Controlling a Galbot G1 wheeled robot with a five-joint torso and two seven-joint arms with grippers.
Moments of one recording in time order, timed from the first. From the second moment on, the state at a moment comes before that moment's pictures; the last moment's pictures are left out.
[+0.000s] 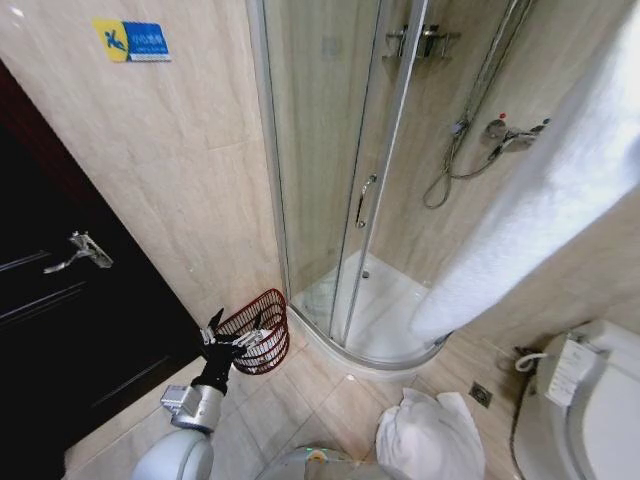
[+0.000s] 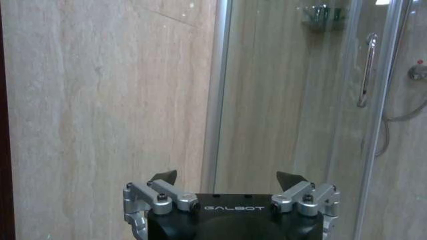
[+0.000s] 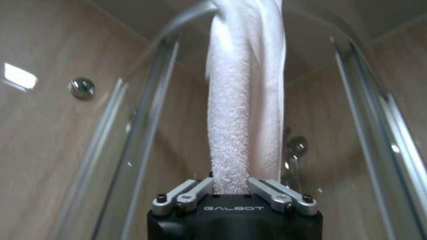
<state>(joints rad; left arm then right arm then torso) 1.83 -1.53 -0.63 -2.37 -0.17 0.06 0.11 -1.53 0.62 1.48 2.51 1.16 -0.04 0.30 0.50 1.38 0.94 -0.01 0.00</state>
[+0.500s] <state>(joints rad) 1.83 -1.53 -0.63 -2.37 -0.17 0.06 0.11 -1.60 0.73 1.52 2.50 1.03 0.10 0.15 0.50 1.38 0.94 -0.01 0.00</state>
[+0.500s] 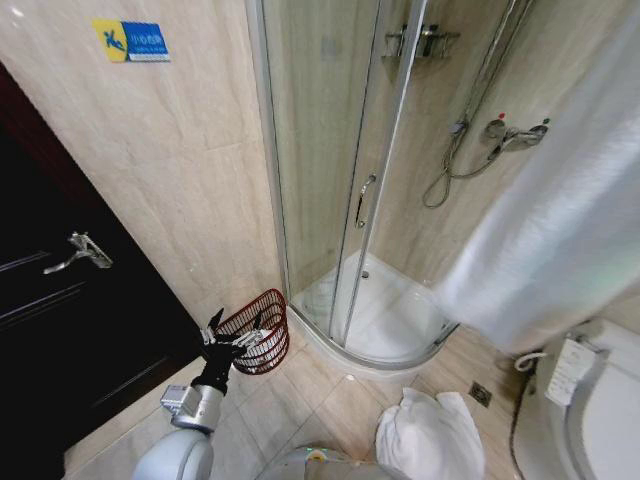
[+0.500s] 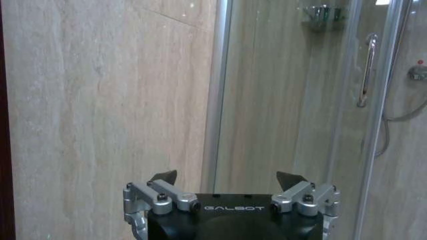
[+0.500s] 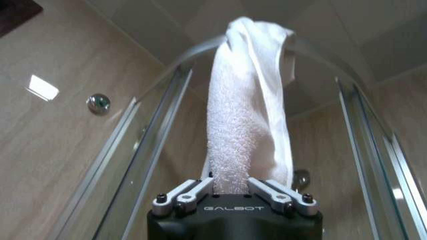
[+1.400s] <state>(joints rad) 1.83 -1.53 -0.63 -2.37 -0.17 0.06 0.11 -1.69 0.93 1.41 2.38 0.79 0.34 -0.09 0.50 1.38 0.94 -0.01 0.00</state>
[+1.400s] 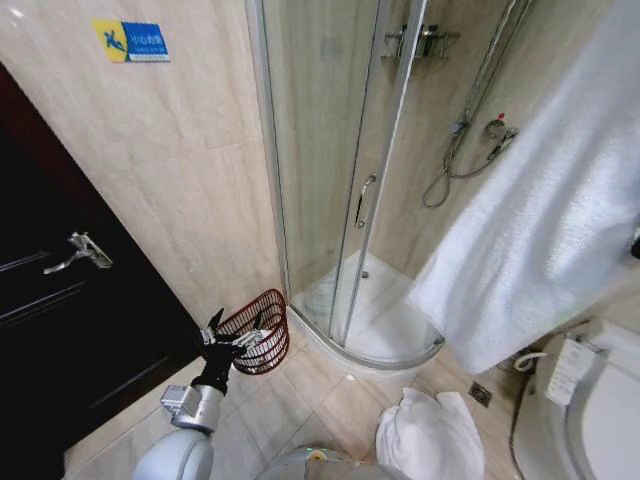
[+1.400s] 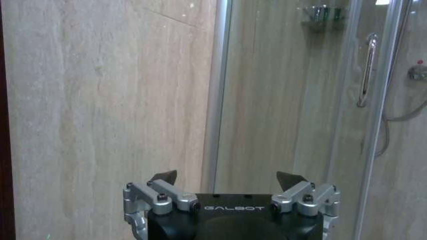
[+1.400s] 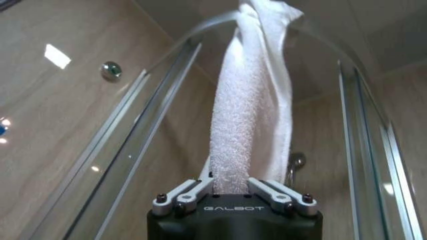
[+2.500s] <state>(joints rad) 1.83 -1.53 -0.63 -2.37 -0.17 0.06 0.11 -1.68 1.05 1.34 2.32 0.69 0.70 -0.30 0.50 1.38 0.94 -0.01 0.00</state>
